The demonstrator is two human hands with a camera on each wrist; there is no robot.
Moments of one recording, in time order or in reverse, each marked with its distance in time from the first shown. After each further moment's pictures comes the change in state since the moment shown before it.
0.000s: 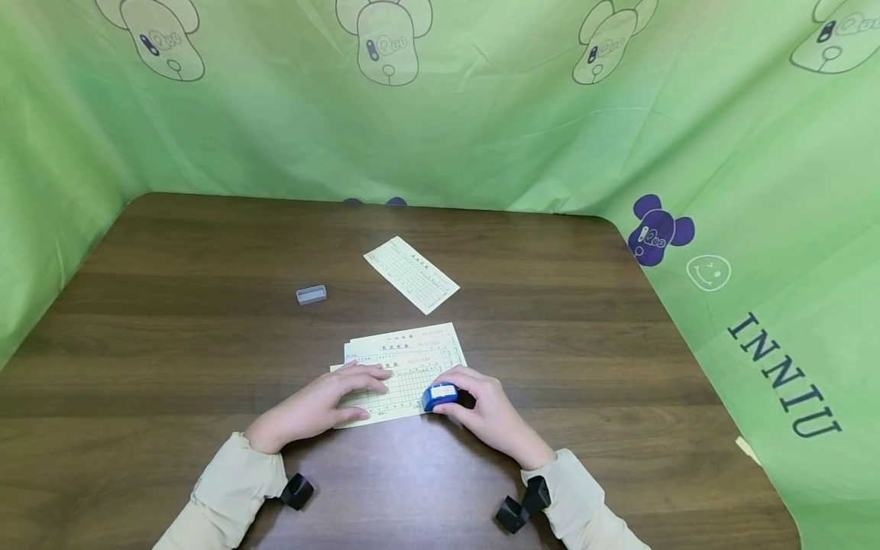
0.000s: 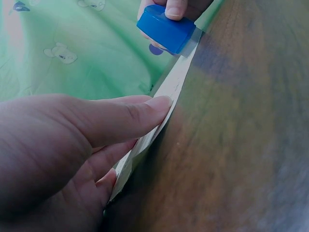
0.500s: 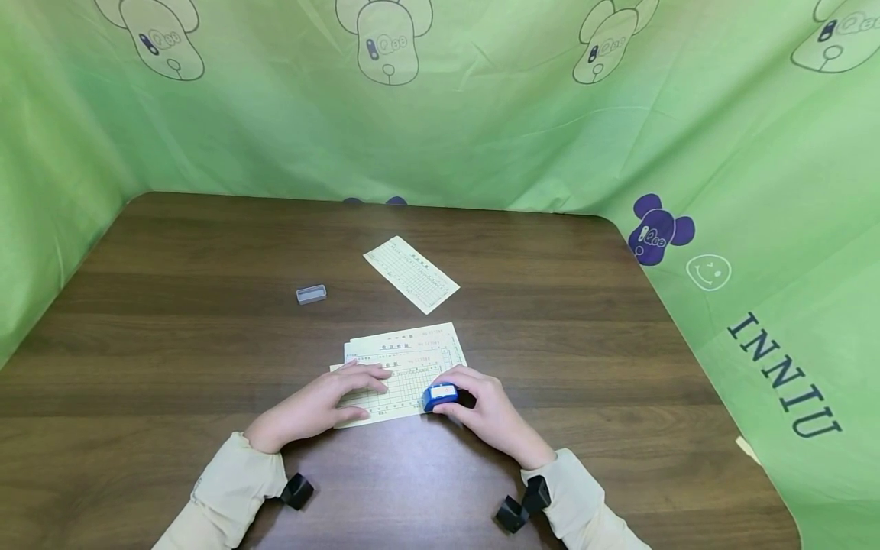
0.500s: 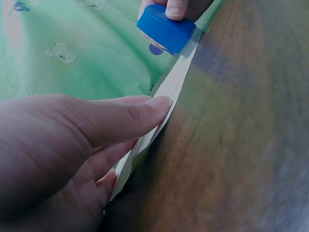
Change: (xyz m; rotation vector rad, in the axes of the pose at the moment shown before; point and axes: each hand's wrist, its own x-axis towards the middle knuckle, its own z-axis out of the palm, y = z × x) left_hand 0.000 0.002 0.000 -0.013 -0.015 -0.038; right_hand 0.000 -0.001 -0.001 0.011 -0.006 0.031
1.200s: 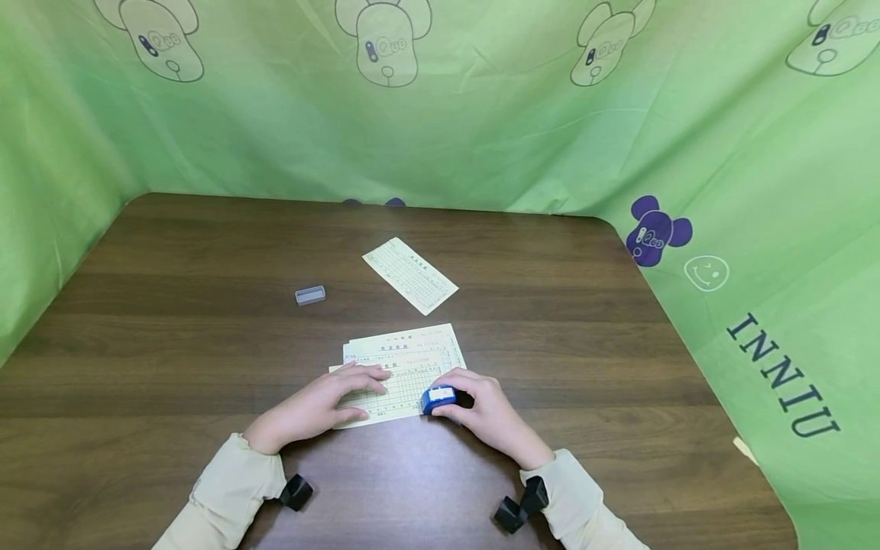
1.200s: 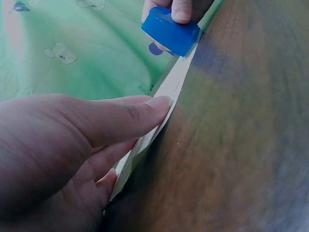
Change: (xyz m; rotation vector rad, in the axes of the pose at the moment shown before) left_hand 0.001 -0.002 0.002 0.019 0.001 0.004; right_hand 0.001 0.004 0.002 -0.017 -0.010 0.019
